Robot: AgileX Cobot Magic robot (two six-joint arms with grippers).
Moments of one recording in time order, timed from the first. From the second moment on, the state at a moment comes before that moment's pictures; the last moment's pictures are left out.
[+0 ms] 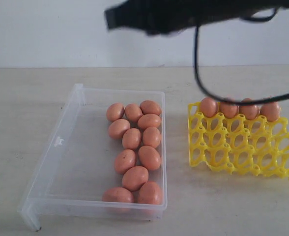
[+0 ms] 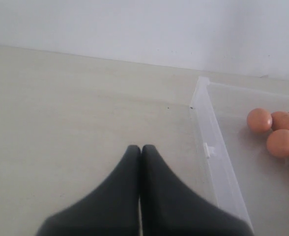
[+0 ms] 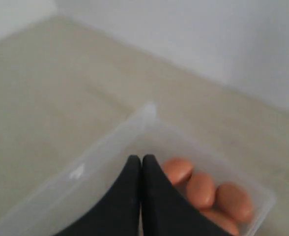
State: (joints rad) left arm 0.04 0.00 0.00 -0.06 0.31 -0.05; right arm 0.70 1.50 -1.22 0.21 0.26 -0.15
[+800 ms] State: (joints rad) left arm 0.04 0.00 0.00 -0.06 0.31 -0.05; right arm 0.74 2.13 -1.82 0.21 1.21 -0.07
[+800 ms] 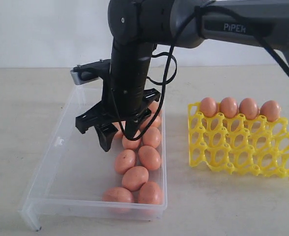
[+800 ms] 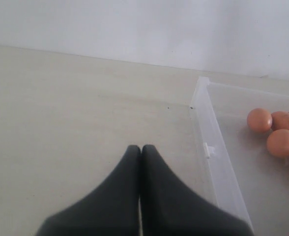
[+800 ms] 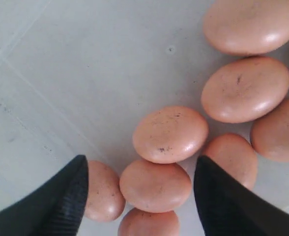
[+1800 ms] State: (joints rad) left arm 0.04 0.00 0.00 -0.06 0.31 -0.05; right arm 0.74 2.31 -1.83 0.23 1.11 0.37
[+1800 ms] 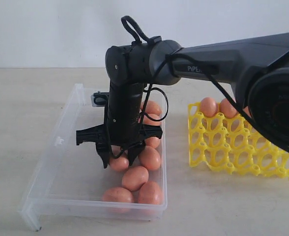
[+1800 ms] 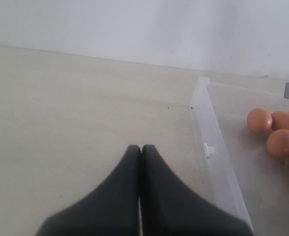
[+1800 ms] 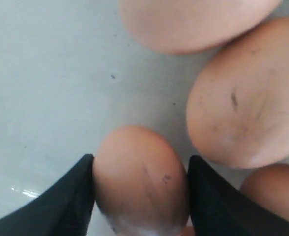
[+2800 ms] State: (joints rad) left arm 0.04 0.00 0.00 -0.06 0.31 -0.05; right arm 0.74 1.88 -1.71 0.22 0.76 -0.12
